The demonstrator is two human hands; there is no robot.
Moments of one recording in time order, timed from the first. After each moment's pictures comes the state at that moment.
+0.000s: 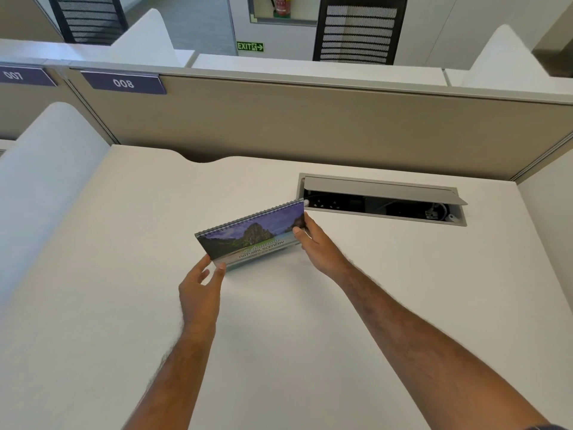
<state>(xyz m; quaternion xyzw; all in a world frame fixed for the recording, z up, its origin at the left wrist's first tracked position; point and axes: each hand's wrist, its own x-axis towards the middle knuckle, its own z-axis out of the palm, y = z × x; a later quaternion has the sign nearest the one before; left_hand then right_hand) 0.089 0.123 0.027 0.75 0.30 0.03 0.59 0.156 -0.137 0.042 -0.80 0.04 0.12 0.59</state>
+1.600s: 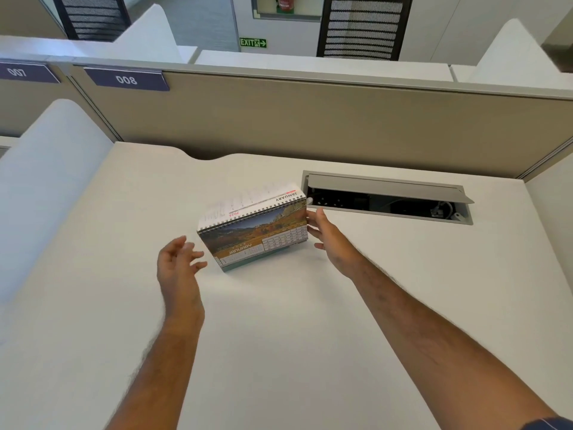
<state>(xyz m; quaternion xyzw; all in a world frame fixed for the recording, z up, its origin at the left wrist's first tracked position) 0.110 0.145 0.067 0.60 0.26 0.12 0.75 0.167 -0.151 0.052 -0.71 0.13 0.21 0.66</state>
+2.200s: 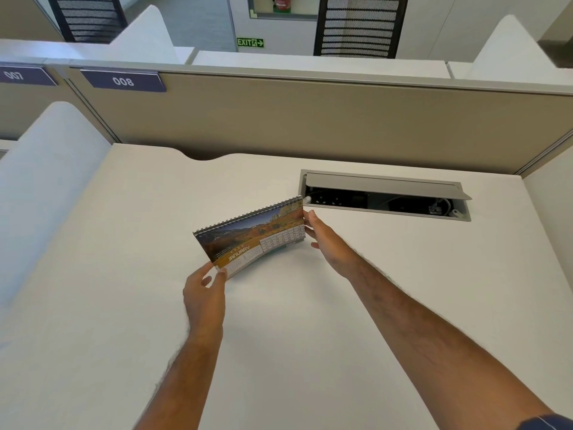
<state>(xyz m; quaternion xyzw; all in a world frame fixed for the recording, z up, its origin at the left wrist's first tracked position) 0.080 0.111 0.038 0.73 0.37 -0.01 0.57 0.159 -0.146 0.050 -0.73 0.09 0.22 0.65</state>
